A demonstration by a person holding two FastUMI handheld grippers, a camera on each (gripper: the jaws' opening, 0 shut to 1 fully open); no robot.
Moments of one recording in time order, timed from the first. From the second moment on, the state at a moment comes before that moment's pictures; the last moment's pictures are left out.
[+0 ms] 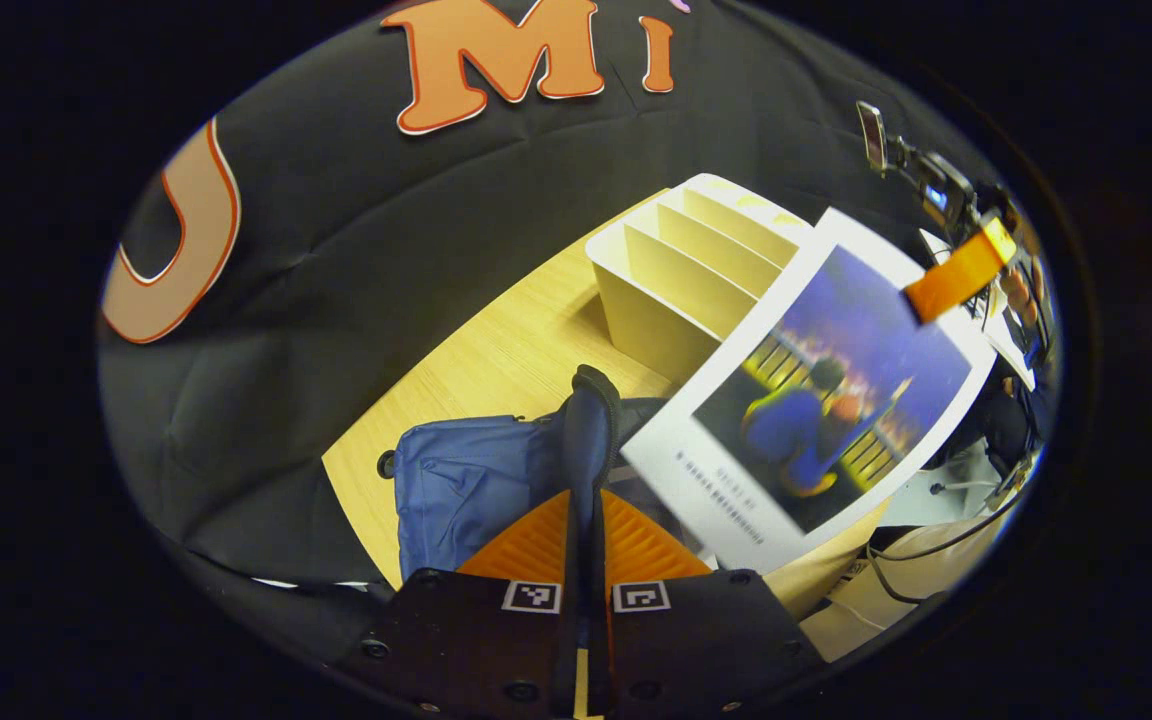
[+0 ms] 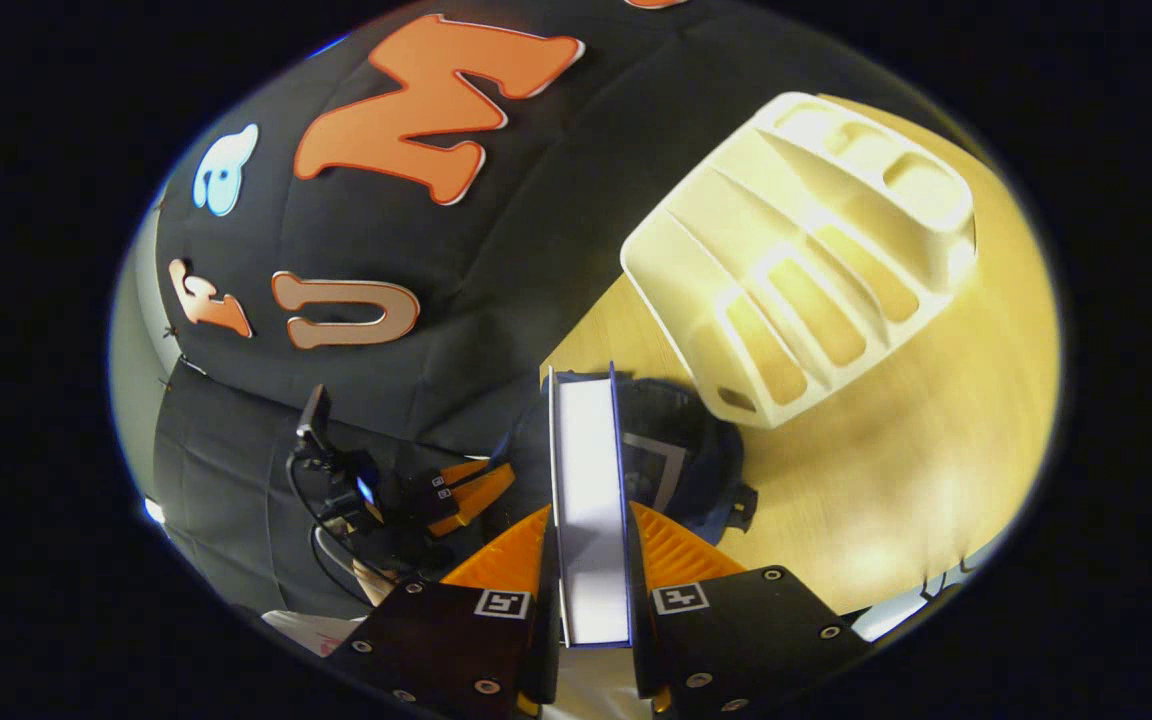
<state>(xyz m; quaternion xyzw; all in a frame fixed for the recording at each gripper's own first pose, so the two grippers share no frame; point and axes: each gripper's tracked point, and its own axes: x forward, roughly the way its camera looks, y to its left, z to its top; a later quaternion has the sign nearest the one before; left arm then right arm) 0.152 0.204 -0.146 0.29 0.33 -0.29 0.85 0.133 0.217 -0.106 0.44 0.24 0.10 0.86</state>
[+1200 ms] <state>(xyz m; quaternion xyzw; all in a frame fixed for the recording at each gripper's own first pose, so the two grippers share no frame) 0.130 0.166 -0.120 0.33 0.32 -0.33 0.83 0.283 0.333 -0.192 0.49 0.23 0.07 0.84</state>
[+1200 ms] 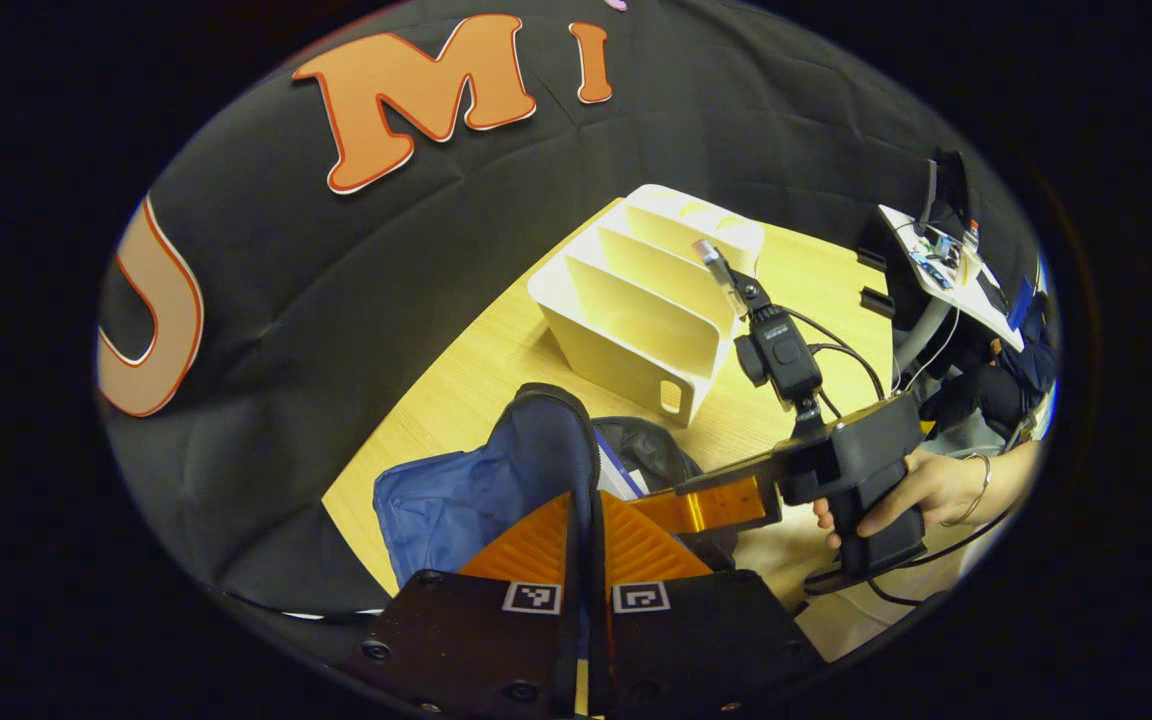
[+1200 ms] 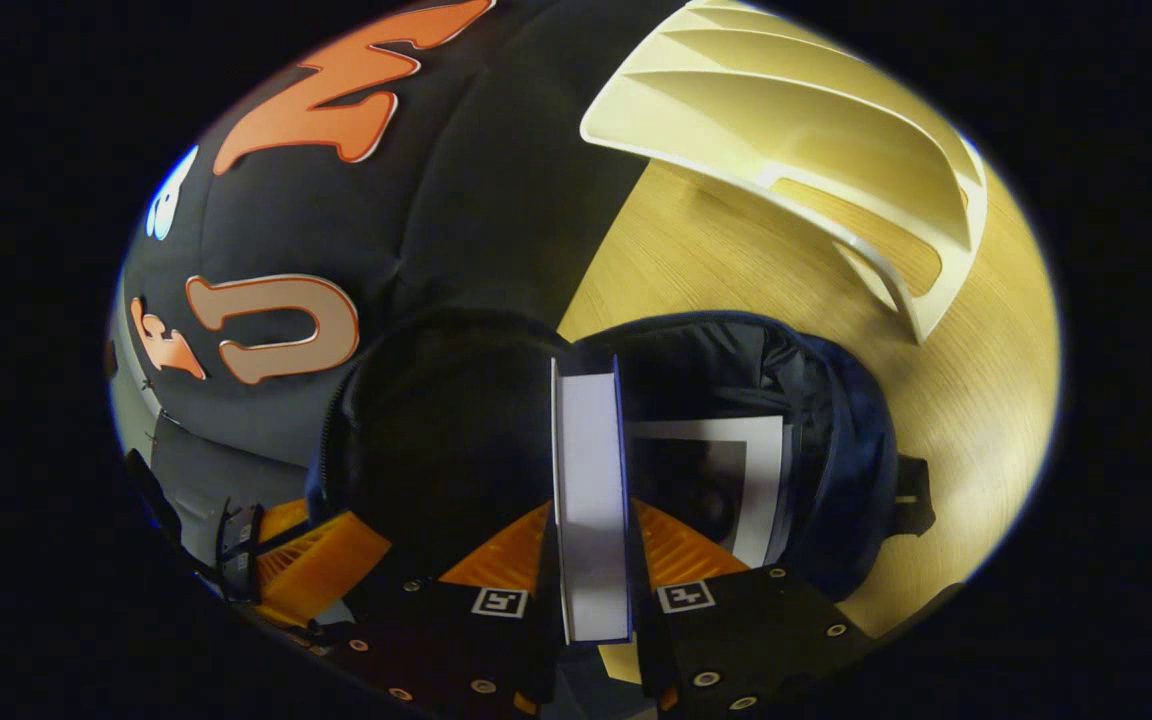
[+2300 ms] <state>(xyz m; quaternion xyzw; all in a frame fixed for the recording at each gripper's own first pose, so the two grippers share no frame) 0.119 0.149 -0.160 0.22 0.37 -0.31 0.85 0.214 0.261 -0.181 0.44 0.27 0.05 0.85</state>
